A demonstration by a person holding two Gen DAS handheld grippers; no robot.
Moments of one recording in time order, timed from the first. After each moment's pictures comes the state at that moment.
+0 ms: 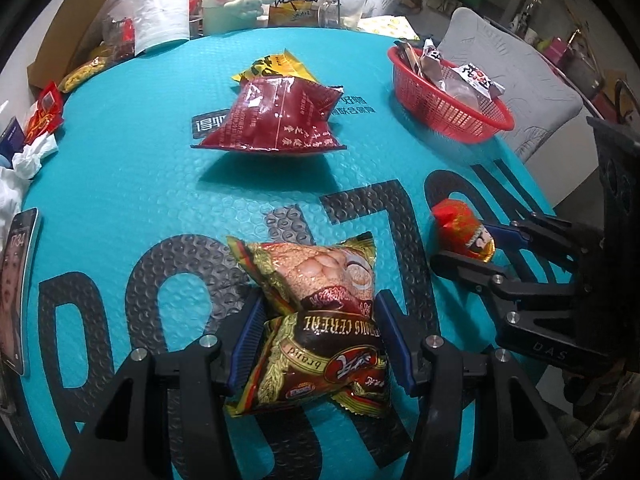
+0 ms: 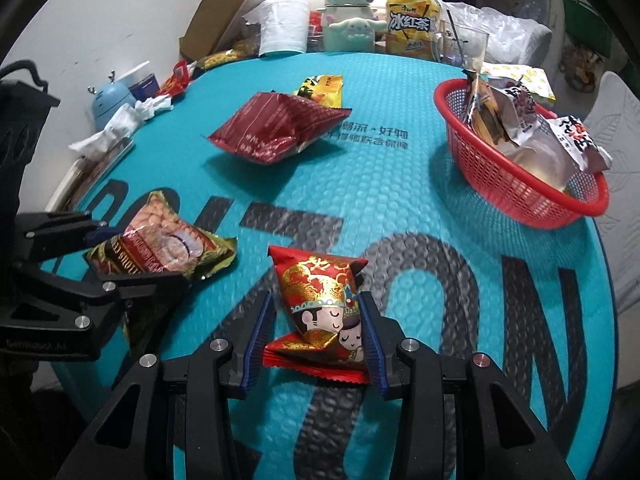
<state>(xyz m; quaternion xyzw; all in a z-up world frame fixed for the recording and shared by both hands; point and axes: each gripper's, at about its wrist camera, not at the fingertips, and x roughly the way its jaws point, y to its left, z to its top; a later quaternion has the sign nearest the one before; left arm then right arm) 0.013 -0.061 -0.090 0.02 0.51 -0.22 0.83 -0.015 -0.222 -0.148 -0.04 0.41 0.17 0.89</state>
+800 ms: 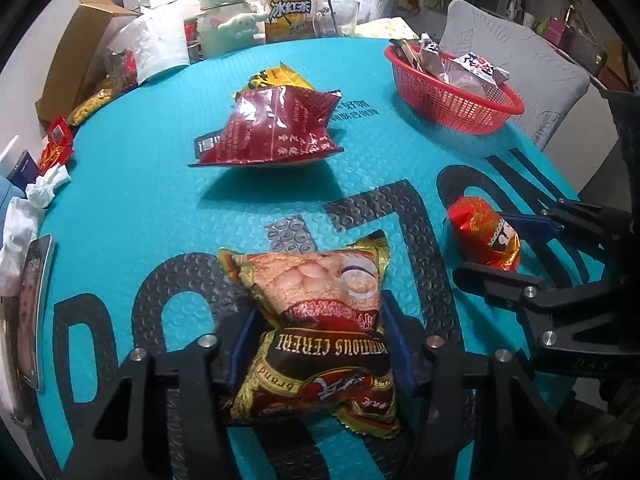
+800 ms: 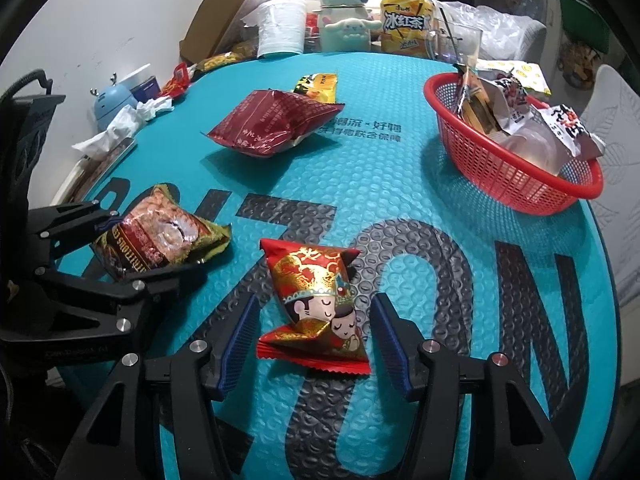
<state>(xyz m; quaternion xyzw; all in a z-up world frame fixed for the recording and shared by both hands) 0.005 -0.075 -0.098 0.08 0.47 -0.20 0.86 -0.021 -0.227 -0.151 -0.03 0.40 0.17 0.90</state>
